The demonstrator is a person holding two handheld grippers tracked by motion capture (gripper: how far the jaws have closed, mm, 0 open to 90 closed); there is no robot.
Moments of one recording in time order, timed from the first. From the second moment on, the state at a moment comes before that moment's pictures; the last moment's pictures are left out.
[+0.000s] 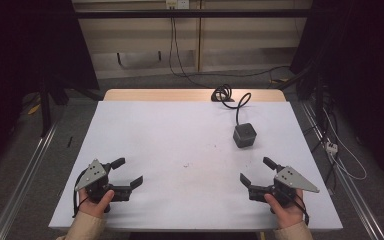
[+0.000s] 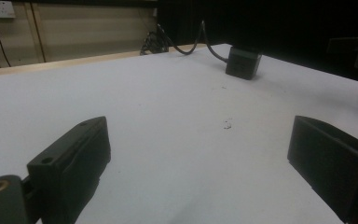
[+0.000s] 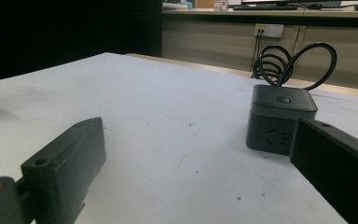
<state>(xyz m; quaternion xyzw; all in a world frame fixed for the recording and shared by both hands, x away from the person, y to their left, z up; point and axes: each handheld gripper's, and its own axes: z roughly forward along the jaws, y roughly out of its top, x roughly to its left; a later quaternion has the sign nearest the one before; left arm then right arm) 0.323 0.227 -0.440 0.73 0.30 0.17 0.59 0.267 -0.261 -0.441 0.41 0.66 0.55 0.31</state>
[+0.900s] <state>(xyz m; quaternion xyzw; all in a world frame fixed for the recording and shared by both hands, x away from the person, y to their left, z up) 0.322 0.226 -0.441 0.73 0.30 0.17 0.59 0.288 -0.267 -0.436 0.42 0.67 0.53 0.31</state>
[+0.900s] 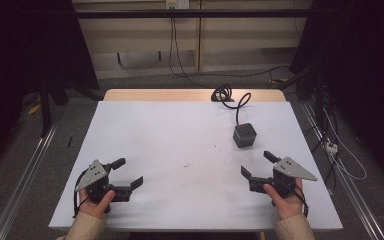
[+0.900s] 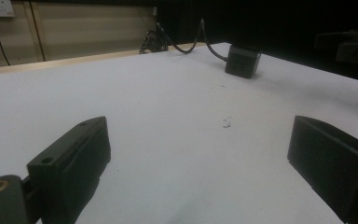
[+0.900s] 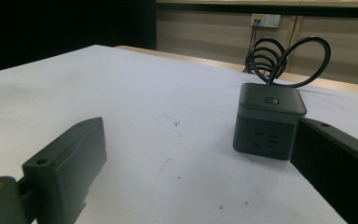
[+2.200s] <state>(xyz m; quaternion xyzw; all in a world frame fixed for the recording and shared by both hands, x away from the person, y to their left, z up) 0.323 0.225 -0.441 0.73 0.30 0.17 0.59 0.323 -0.263 -0.429 0.43 0.68 0.51 0.31</state>
